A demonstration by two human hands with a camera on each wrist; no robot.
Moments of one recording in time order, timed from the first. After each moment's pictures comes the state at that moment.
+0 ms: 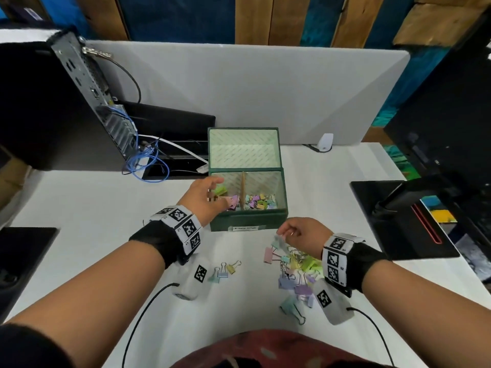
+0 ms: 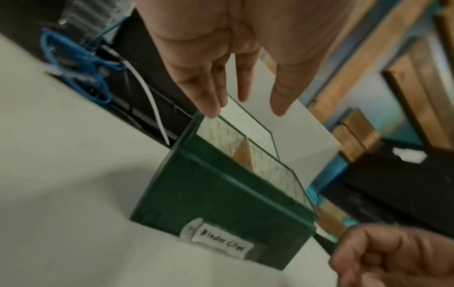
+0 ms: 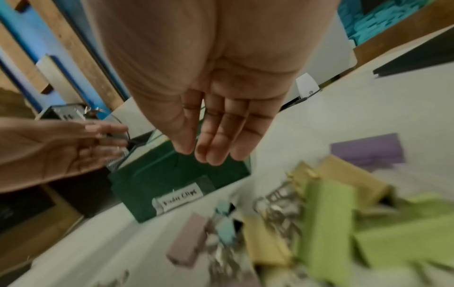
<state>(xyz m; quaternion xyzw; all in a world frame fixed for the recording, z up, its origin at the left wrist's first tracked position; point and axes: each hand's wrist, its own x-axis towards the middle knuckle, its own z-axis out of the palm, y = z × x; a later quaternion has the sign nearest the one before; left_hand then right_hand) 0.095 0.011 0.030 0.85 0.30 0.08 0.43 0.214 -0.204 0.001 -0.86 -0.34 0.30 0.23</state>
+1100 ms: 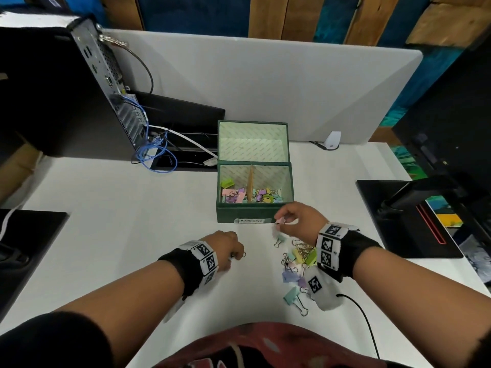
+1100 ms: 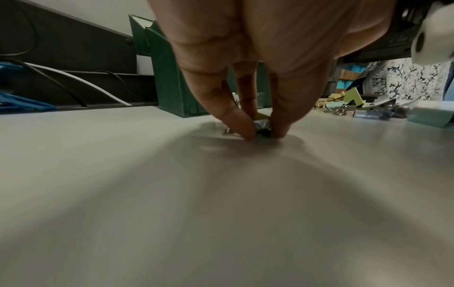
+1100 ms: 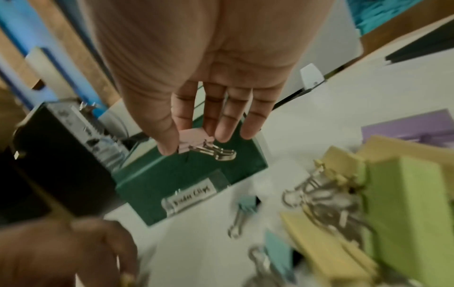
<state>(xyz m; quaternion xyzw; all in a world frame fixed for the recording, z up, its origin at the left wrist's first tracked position) 0.057 -0.021 -0.042 0.95 0.06 -0.25 0.19 0.209 -0.189 -0.003 -0.86 -0.35 0.25 0.29</state>
